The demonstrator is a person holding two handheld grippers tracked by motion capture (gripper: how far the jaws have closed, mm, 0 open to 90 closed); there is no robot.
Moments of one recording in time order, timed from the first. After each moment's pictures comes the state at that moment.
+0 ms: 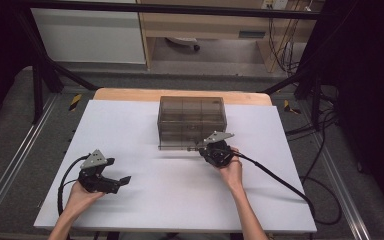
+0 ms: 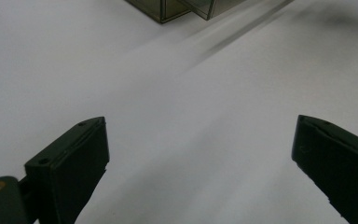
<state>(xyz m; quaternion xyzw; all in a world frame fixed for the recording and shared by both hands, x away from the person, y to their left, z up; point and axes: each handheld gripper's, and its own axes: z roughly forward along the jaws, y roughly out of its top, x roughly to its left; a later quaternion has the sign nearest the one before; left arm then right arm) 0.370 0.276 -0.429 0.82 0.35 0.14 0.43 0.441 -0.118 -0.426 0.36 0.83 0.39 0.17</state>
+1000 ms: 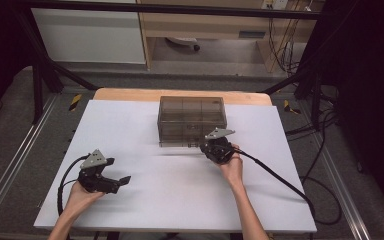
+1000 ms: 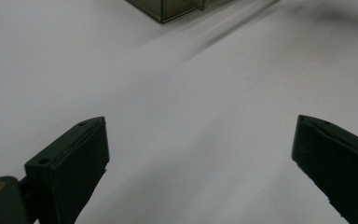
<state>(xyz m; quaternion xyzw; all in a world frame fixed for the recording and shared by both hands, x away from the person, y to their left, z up) 0.370 0.276 -0.429 0.82 0.35 0.14 0.43 0.452 -0.122 -0.426 0.37 0.83 0.39 0.17</state>
